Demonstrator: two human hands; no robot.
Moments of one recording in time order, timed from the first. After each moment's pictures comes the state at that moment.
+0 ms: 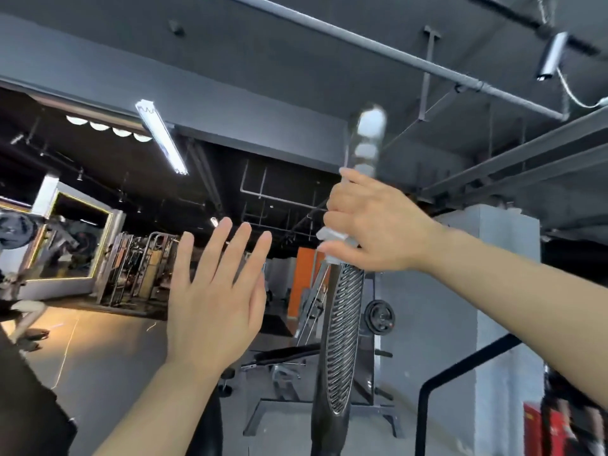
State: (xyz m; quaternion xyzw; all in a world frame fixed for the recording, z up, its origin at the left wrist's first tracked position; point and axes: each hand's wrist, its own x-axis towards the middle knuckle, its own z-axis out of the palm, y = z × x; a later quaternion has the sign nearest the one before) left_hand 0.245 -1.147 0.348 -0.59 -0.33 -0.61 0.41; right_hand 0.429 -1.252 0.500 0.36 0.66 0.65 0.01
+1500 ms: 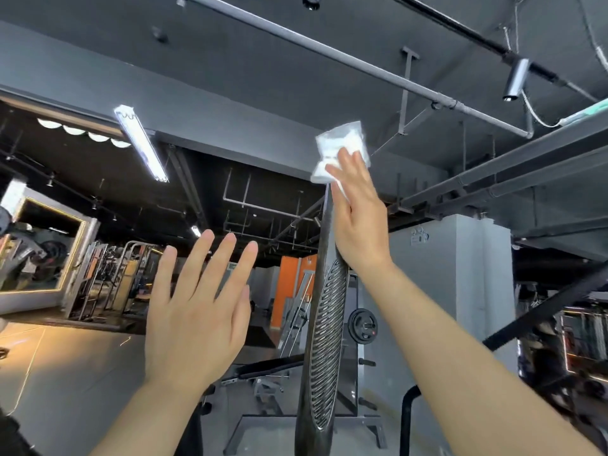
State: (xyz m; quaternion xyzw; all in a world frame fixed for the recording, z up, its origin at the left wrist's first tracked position) left_hand 0.244 -1.146 0.347 -0.59 -0.32 -0.62 0.40; right_hand 0.416 -1.216 0.487 0.36 0.63 0.42 -0.54
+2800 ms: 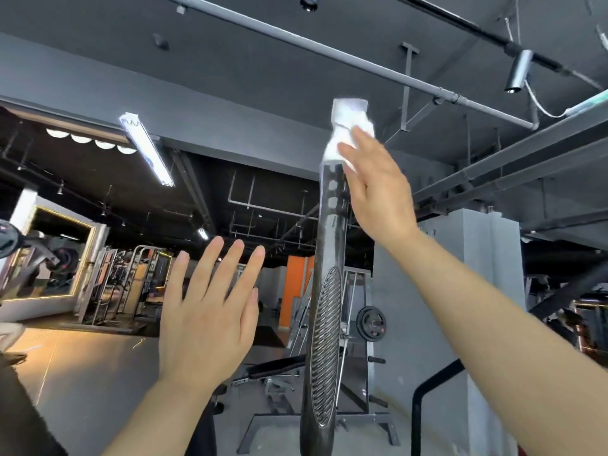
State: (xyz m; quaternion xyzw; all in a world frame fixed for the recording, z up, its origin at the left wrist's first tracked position) left_hand 0.241 -1.150 0.347 -0.61 -0.32 -0.61 0.39; right_hand 0.423 -1.248 0.519 0.41 0.60 0.52 -0.44
